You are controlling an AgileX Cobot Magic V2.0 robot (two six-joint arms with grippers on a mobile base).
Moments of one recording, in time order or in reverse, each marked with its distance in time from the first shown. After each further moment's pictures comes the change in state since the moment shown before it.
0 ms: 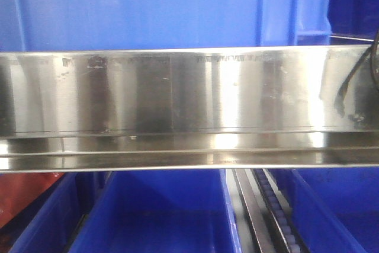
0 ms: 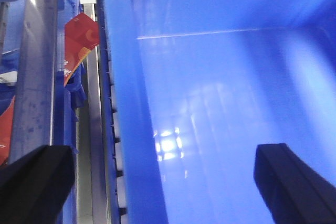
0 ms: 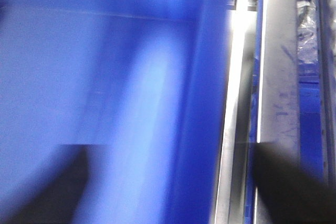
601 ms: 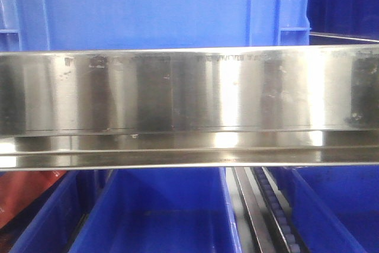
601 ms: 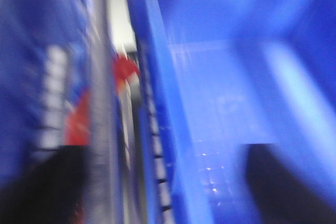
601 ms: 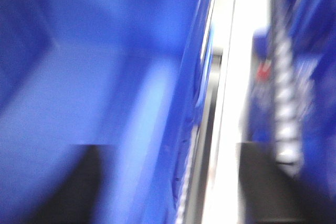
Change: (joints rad) left arm 0.000 -0.349 0.043 0.138 0.096 0.012; right arm 0.000 -0.290 0.009 -0.078 0.026 -0.050
